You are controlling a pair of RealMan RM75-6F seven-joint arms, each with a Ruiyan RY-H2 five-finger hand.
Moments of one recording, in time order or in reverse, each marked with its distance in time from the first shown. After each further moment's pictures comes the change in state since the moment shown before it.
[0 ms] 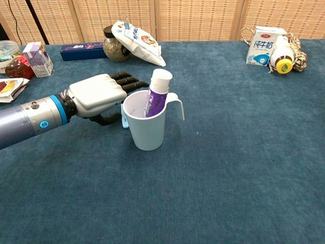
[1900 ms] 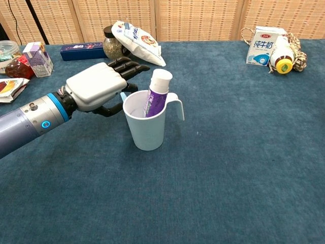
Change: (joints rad) left arm 0.027 -0.130 -0.017 0.224 0.004 0.189 -0.090; right arm 0.003 -0.004 -0.005 -0.001 -0.013 0.007 0.022
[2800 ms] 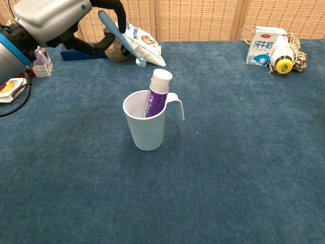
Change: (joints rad) left arm 0.017 0.401 -0.110 -0.723 -0.029 0.172 0.111; right arm 0.006 -0.011 -0.012 -0.009 -0.005 -0.020 -0.033
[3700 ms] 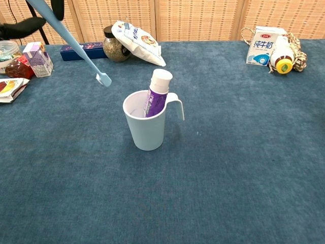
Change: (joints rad) left arm 0.153 0.545 0.090 -0.723 0.044 -0.116 0.058; right arm -0.003 0.009 -0.007 -0.029 -0.014 0.014 -0.010
